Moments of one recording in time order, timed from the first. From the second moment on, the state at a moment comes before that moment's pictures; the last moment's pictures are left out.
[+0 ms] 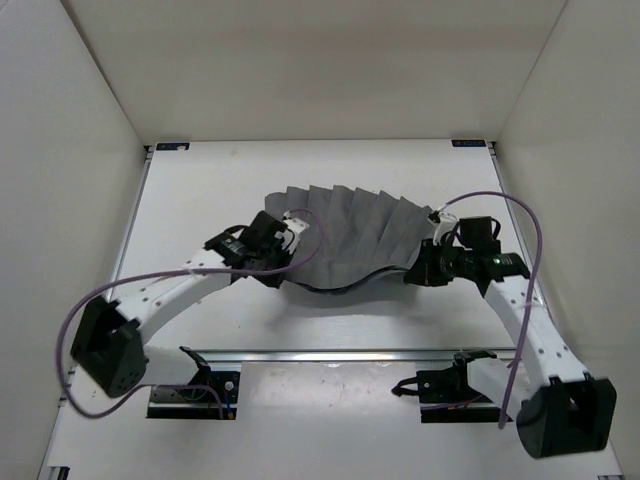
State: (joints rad) left arm -0.68 1.38 0.96 -0.65 0.00 -0.06; right arm 0.11 1.04 0.77 -0.68 -0.58 0.12
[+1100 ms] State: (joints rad) left arm -0.37 1.77 1.38 -0.60 0.21 -0.32; right arm -0.02 1.35 0.96 -0.36 -0.58 0.39
